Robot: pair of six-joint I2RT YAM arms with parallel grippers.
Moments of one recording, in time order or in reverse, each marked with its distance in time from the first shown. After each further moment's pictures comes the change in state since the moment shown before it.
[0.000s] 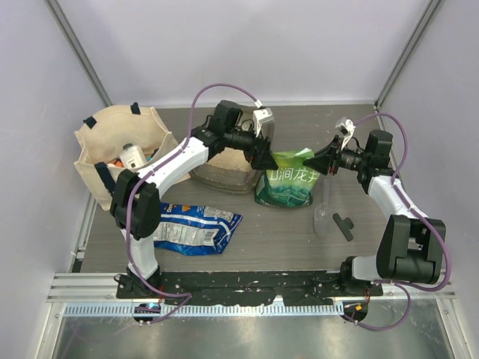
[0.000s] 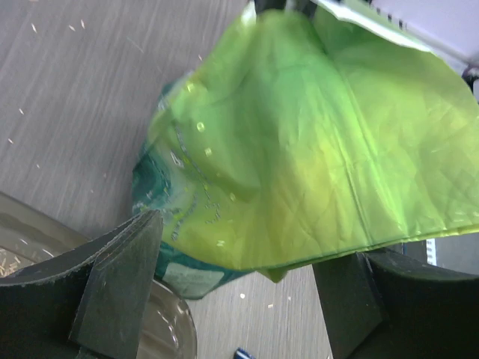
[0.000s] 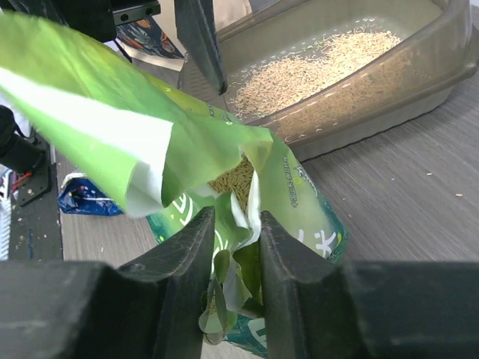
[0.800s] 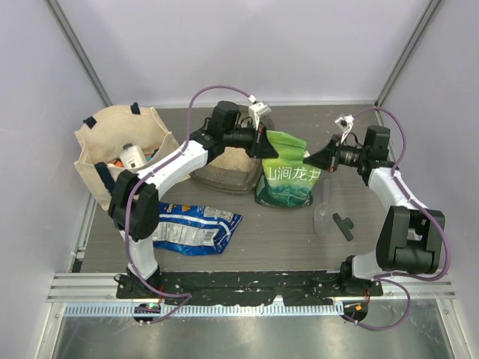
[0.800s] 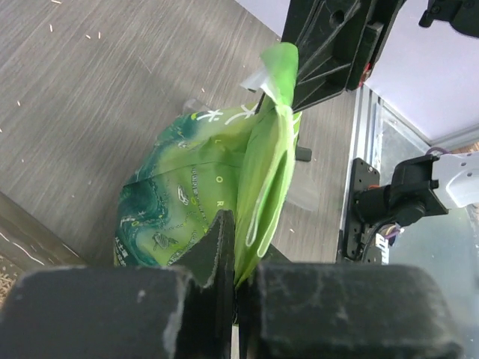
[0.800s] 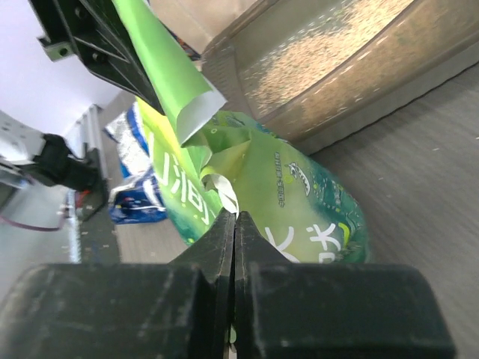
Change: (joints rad) left arm -0.006 -0.010 -0.044 0.204 -0.090 -0.321; right arm -0.010 0.056 0.061 -0.085 0.006 0.113
